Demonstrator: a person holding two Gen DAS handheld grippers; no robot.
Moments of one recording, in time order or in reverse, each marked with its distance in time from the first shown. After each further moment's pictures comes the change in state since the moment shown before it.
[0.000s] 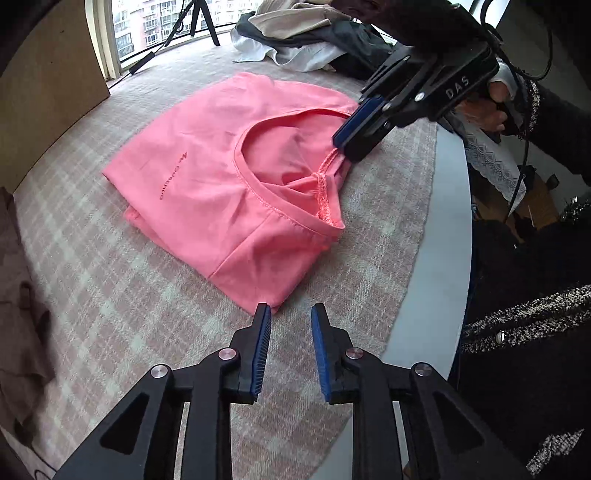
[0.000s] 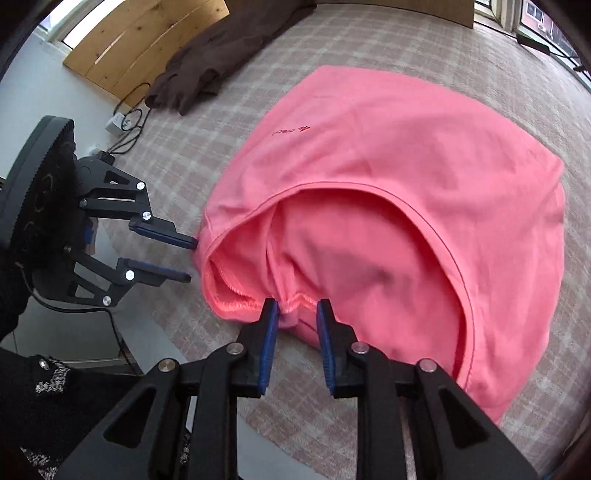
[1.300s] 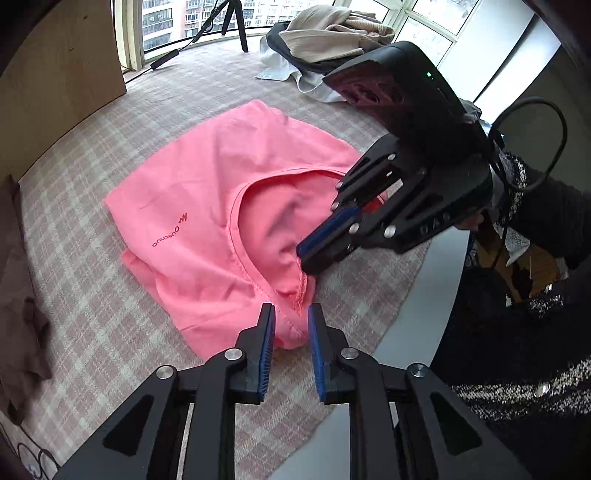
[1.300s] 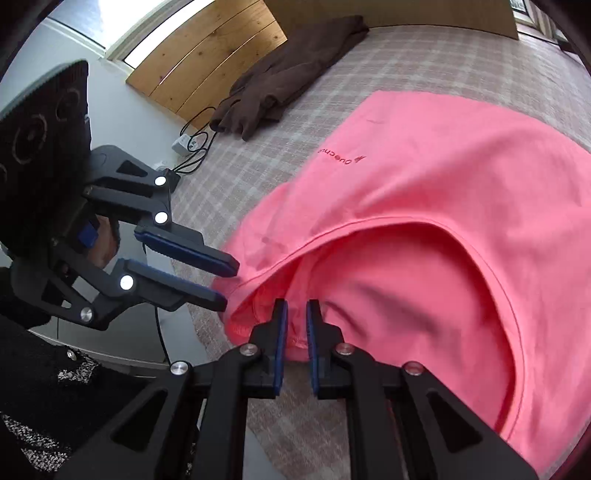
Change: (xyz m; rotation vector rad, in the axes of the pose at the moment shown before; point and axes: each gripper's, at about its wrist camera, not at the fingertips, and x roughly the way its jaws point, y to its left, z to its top) left arm -0.033 -0.024 0.048 -0.179 0.012 0.001; right arm 0.023 -0.011 0.005 -0.116 -0.047 0.222
